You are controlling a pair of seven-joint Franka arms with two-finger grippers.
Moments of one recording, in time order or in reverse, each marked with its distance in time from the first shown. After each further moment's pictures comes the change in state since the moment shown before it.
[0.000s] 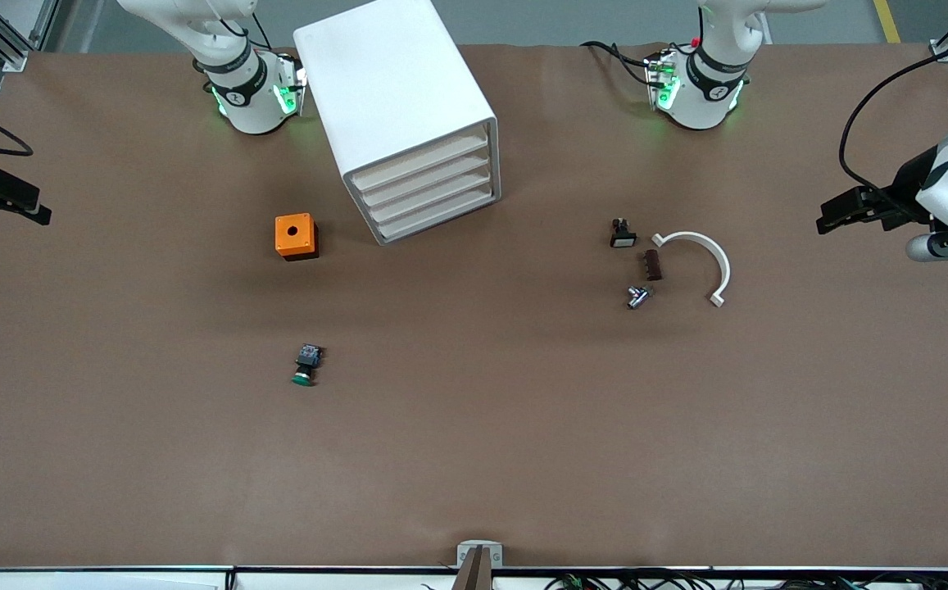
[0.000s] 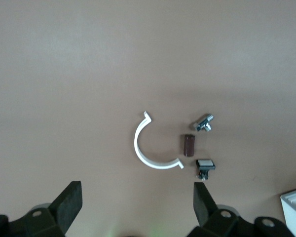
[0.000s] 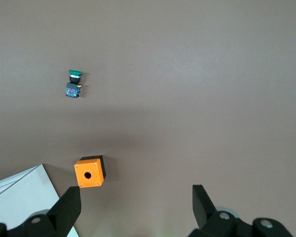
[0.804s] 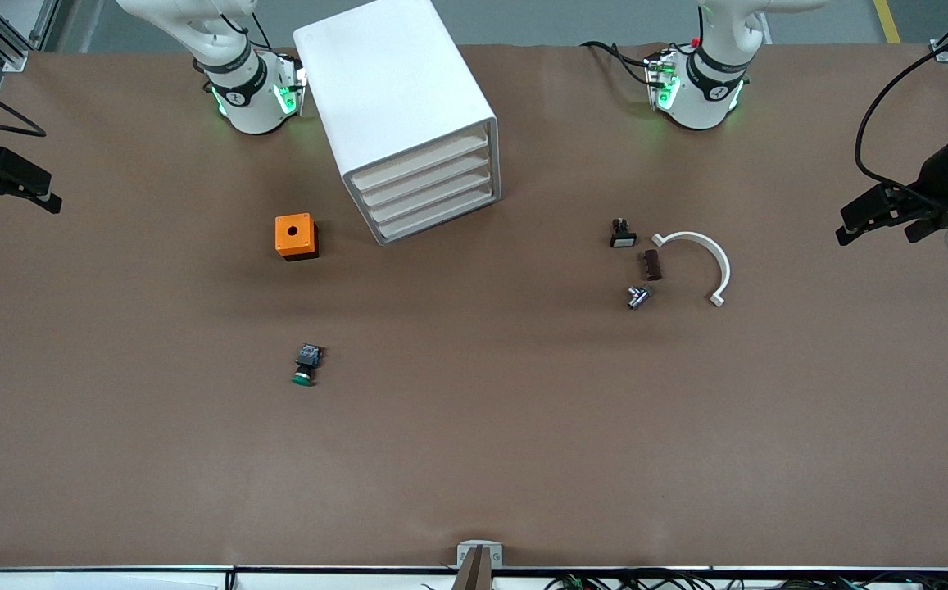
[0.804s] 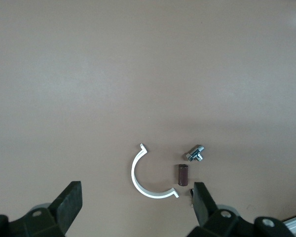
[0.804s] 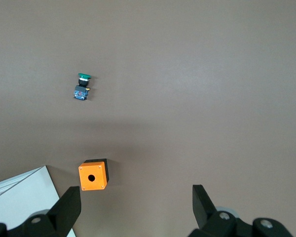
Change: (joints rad) left arm -0.002 -0.023 -0.011 0.041 0.000 0.080 0.000; right arm 0.031 -0.091 0.001 -0.106 0.000 0.077 -0.002
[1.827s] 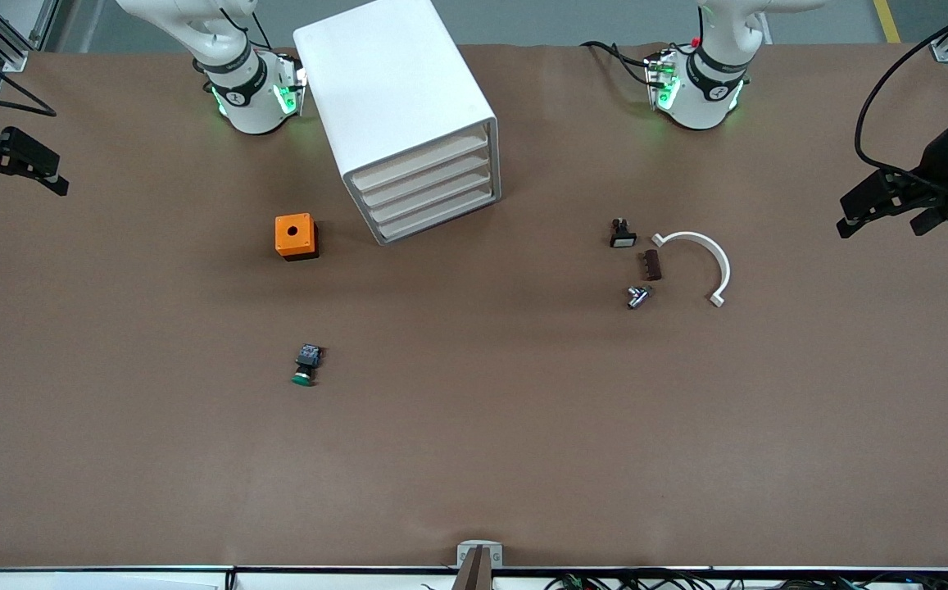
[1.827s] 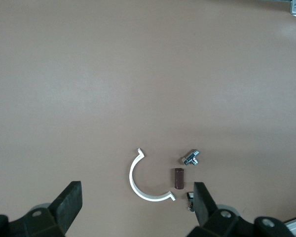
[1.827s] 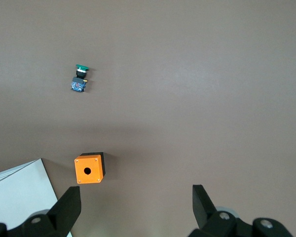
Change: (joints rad) left arm 0.008 0.000 -0.042 0.061 0.023 -0.028 -0.035; right arm 0.000 -0.077 0.000 -0.094 -0.016 0.022 -0.018
